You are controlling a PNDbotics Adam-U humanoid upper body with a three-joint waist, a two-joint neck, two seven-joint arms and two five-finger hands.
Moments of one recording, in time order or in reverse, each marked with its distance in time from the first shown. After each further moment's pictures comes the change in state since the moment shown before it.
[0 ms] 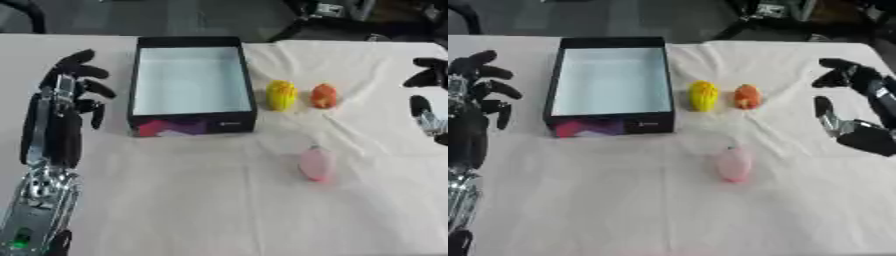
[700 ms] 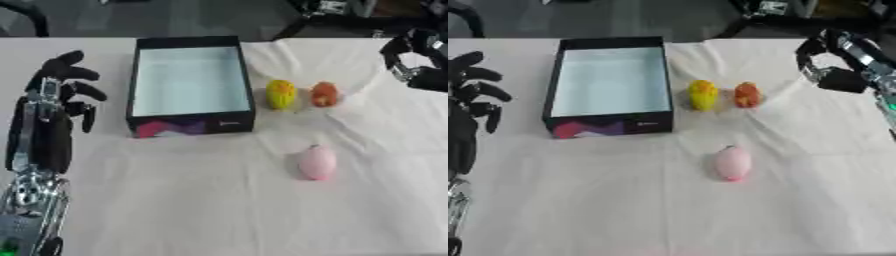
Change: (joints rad) left arm -0.027 -0.020 -0.022 0.000 0.015 0.004 -0.025; right arm -0.345 -0.021 0.101 0.517 0.048 -0.067 0.078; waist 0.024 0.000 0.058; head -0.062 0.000
